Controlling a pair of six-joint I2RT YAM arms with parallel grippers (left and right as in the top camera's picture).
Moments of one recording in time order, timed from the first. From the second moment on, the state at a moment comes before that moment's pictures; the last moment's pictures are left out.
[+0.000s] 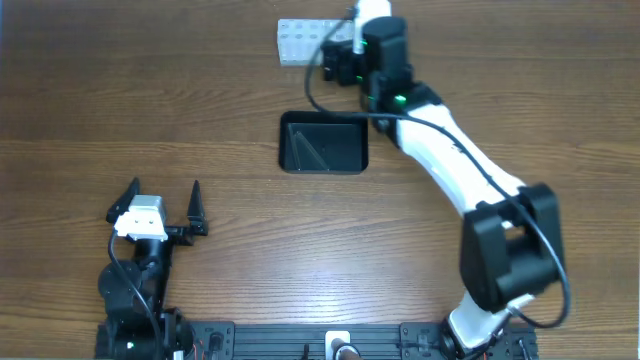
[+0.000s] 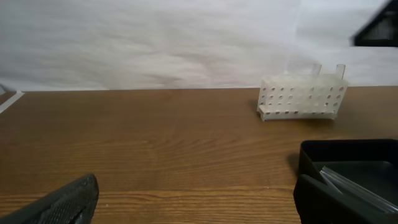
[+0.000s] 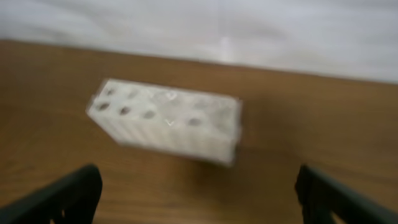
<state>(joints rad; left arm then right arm) 0.12 0.01 0.01 -0.06 0.15 0.01 0.41 1.88 1.41 -0.06 0.11 0.16</state>
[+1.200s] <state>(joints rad) 0.12 0.01 0.01 -0.06 0.15 0.01 0.50 2.20 1.72 -0.10 0.35 0.37</state>
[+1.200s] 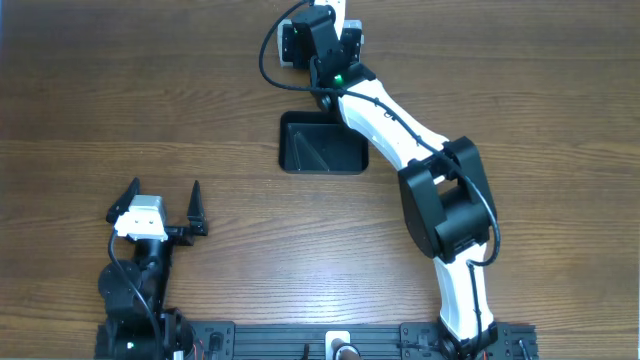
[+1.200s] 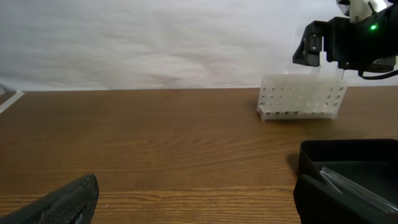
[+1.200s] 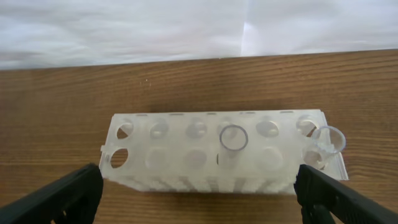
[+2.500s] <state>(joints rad) 0.12 0.01 0.01 -0.06 0.15 0.01 0.49 2.27 1.73 0.00 0.40 0.31</state>
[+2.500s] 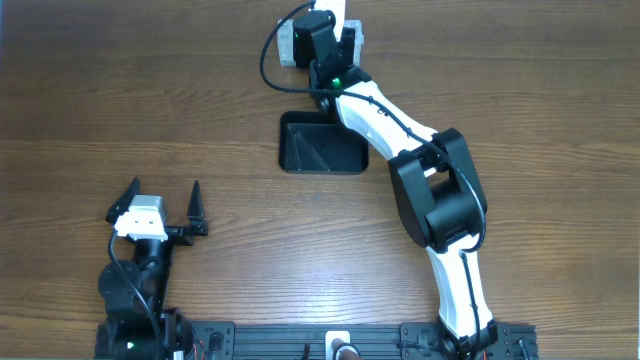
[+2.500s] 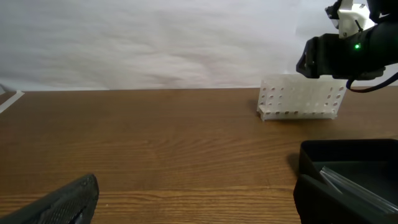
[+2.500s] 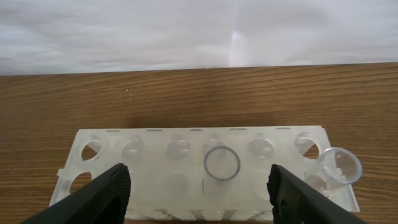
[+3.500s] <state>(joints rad) 0.12 0.01 0.01 -0.06 0.15 0.01 0.48 2.31 1.73 0.05 0.43 0.26</state>
